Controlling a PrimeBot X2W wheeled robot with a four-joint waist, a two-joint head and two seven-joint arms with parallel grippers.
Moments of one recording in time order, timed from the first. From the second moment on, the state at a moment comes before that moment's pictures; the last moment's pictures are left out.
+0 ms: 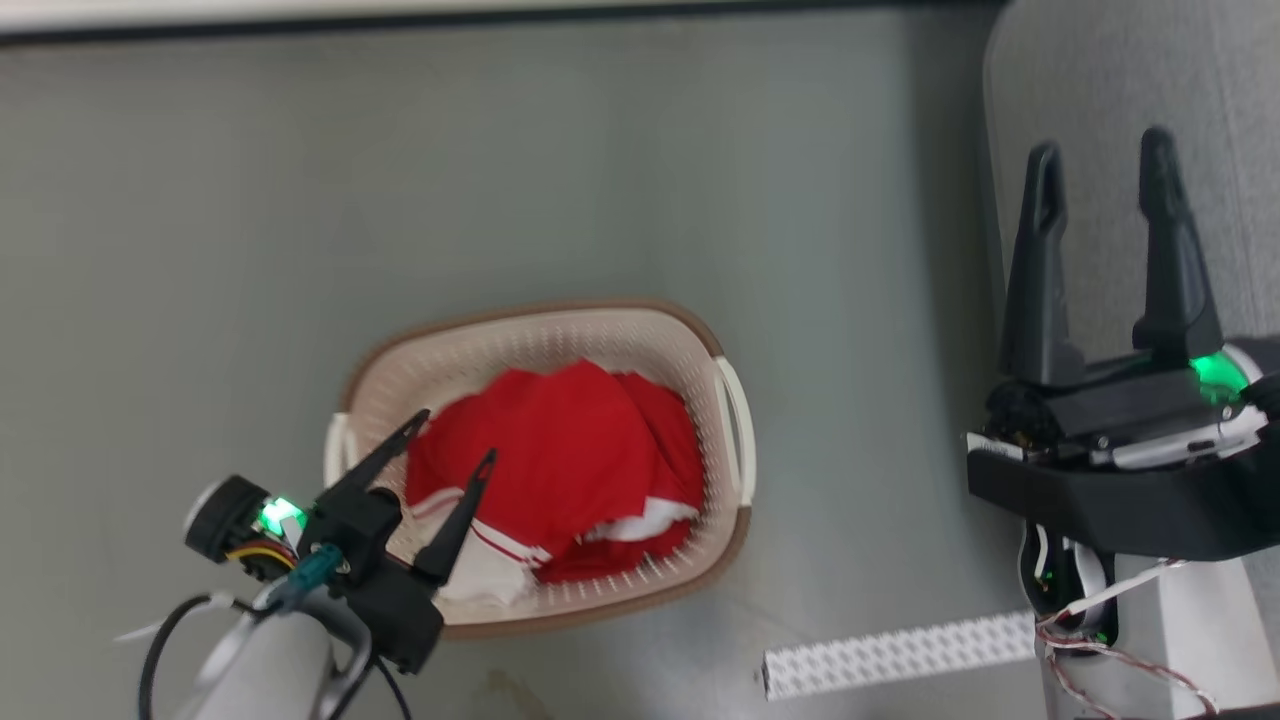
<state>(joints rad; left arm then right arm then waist) -0.49 0.20 -0.33 0.39 0.00 -0.13 -0.26 -0.36 -0.05 0.18 -0.28 0.12 0.13 -0.26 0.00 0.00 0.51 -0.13</state>
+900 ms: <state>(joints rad) -0.89 0.35 -0.55 0.86 0.14 -0.06 -0.21 -0.56 -0.05 0.28 -0.44 0.26 0.13 -0.26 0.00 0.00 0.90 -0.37</state>
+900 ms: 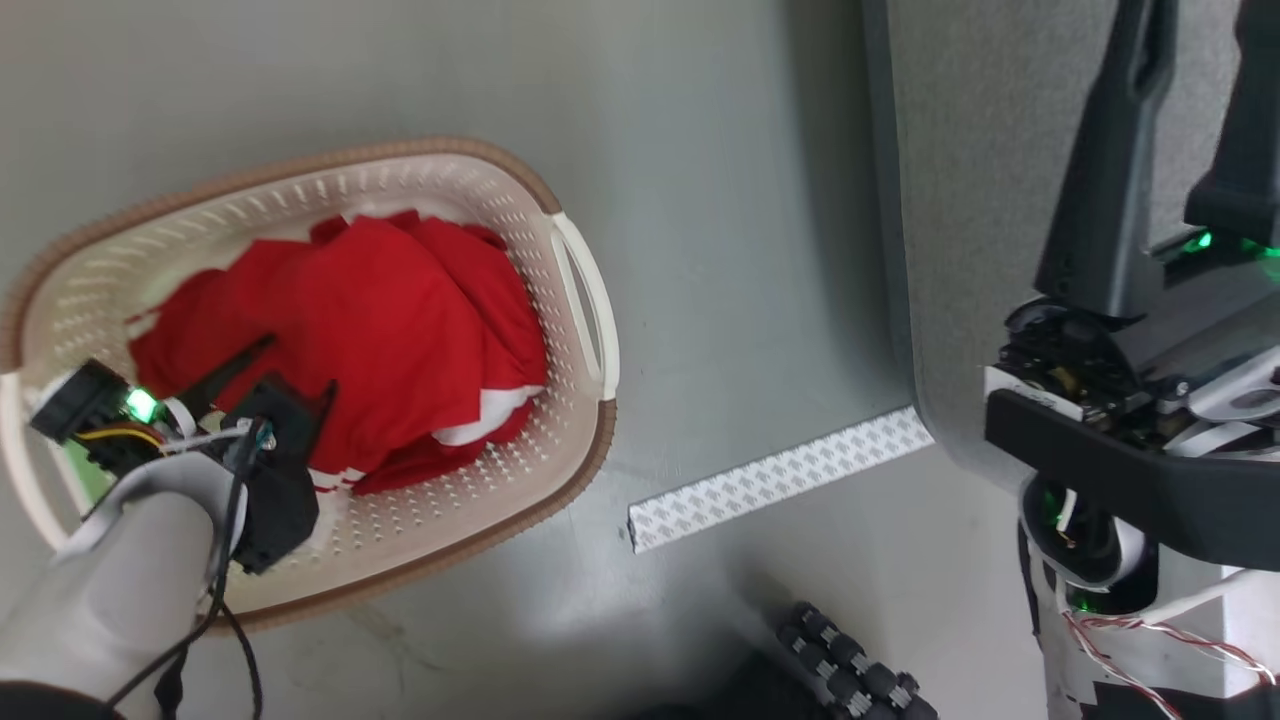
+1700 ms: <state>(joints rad) -1.01 0.34 -0.61 1.05 0.16 -0.02 -0.22 -0.58 -0.05 0.33 -0.46 0.31 0.13 -0.26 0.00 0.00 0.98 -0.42</state>
